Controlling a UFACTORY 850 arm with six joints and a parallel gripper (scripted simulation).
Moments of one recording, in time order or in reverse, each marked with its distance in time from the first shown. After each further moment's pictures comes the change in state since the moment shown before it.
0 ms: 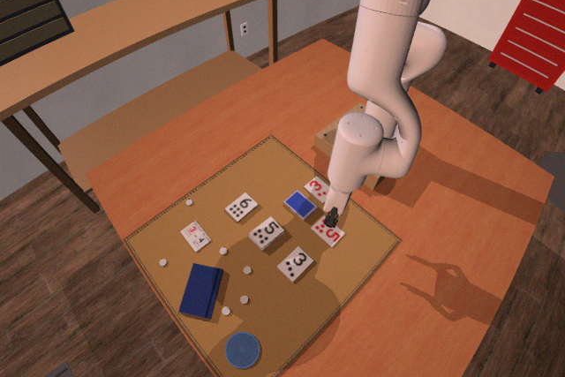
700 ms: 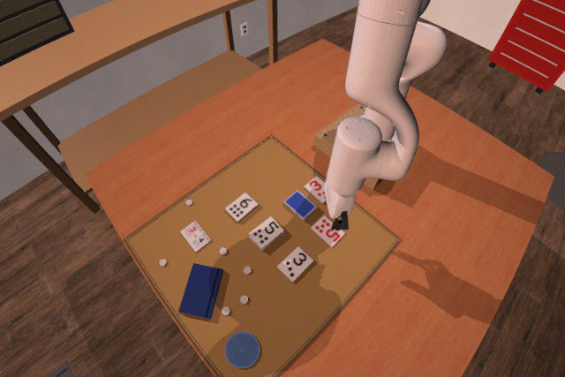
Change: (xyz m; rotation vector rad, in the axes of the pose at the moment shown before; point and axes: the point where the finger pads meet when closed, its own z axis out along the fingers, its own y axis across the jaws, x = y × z) arm -0.001 0.001 0.011 0.001 -0.003 -0.499
